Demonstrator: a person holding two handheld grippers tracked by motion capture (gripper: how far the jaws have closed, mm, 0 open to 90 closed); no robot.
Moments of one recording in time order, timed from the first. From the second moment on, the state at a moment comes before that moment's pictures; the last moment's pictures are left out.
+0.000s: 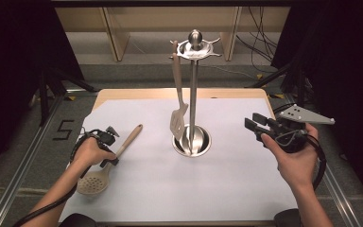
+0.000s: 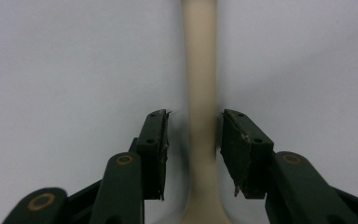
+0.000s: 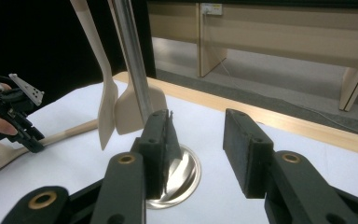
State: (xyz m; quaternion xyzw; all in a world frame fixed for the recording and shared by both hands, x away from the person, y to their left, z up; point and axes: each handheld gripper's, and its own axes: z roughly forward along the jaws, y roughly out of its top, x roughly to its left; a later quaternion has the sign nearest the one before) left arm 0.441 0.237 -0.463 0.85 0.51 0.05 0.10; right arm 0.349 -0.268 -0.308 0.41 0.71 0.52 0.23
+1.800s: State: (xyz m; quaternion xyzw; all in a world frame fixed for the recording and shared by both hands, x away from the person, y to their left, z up) left arm 0.407 0.256 -0.442 0.80 0.52 0.09 0.28; right arm 0.349 -0.268 -0.308 0.41 0.71 0.52 0.23
